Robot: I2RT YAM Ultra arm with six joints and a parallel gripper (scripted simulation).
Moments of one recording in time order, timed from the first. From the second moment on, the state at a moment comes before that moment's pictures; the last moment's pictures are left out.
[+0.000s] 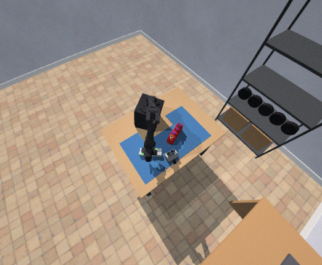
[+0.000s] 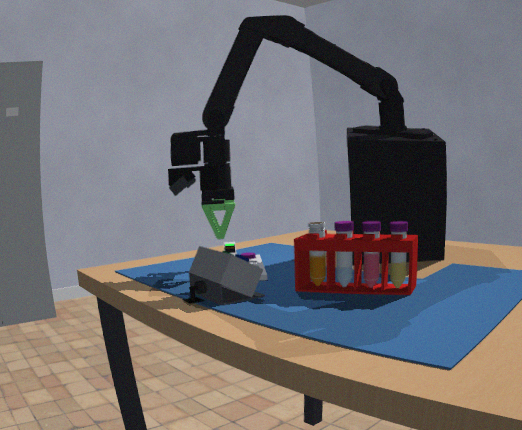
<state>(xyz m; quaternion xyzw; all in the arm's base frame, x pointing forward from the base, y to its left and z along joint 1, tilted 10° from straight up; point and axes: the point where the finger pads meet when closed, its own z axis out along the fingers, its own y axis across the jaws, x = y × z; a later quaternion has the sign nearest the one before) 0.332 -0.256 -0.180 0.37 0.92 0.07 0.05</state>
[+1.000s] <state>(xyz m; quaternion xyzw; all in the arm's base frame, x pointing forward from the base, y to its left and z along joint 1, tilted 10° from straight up) 0.332 -0.256 -0.180 0.37 0.92 0.07 0.05</state>
